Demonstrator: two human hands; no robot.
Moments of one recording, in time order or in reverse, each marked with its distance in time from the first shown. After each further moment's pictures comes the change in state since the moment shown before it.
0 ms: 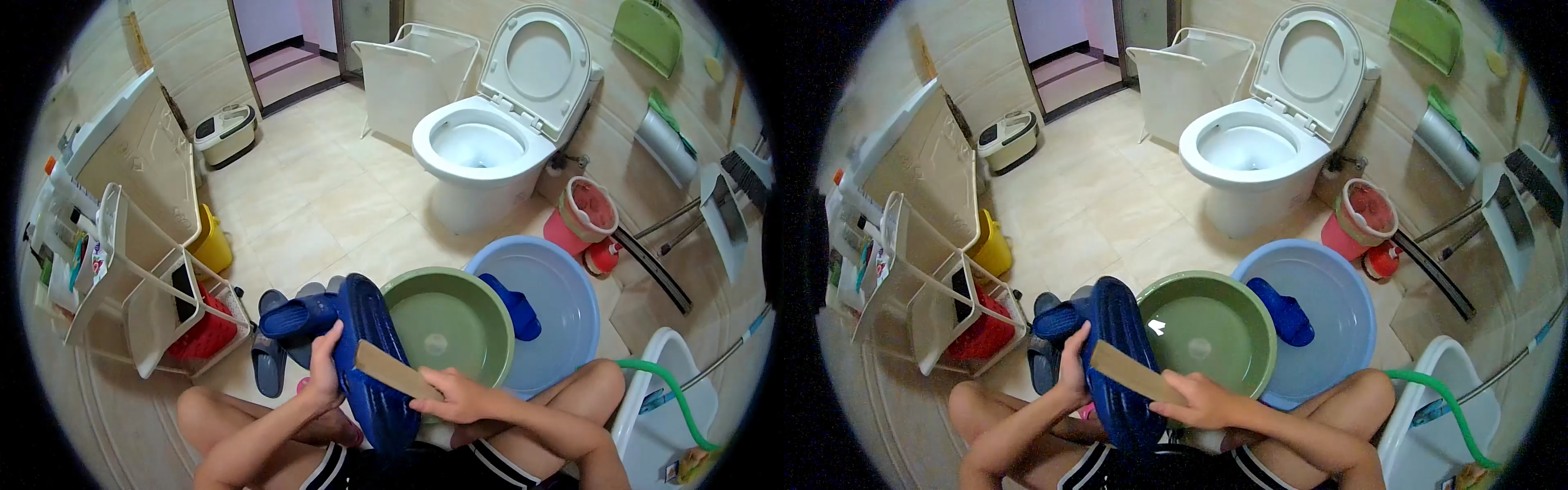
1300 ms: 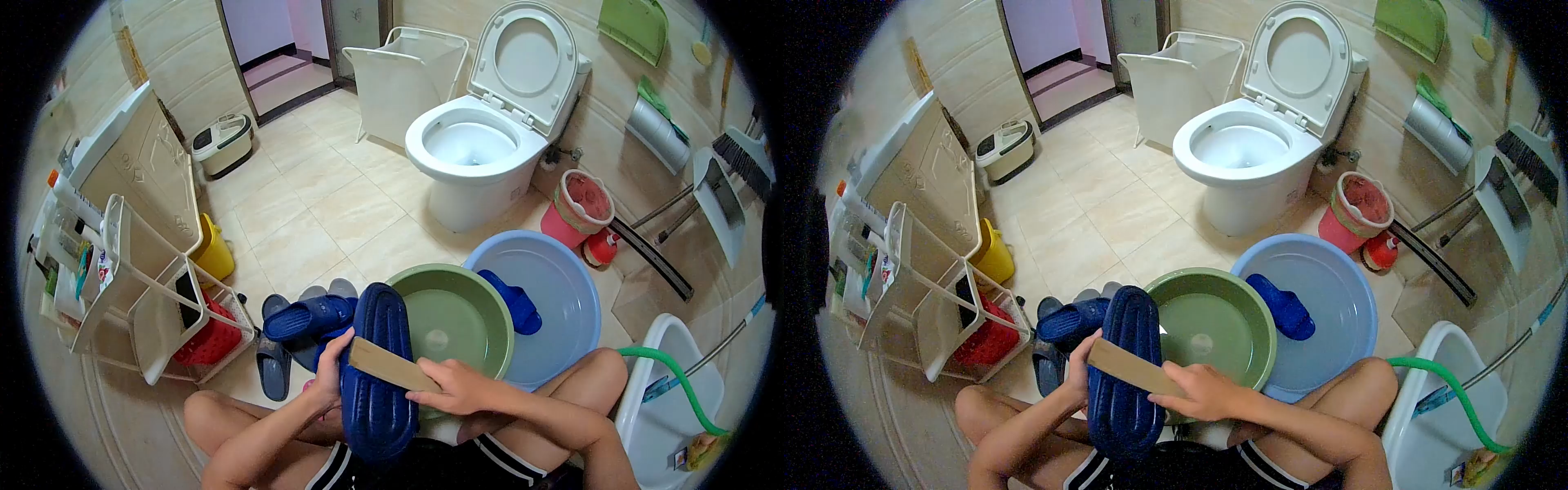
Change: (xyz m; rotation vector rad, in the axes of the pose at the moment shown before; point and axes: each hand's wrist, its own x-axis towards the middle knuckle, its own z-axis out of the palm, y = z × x) left_hand -0.004 -0.005 -0.009 -0.033 -0.095 -0.273; right_hand 0.000 -0.009 0.000 -0.078 0.014 -0.002
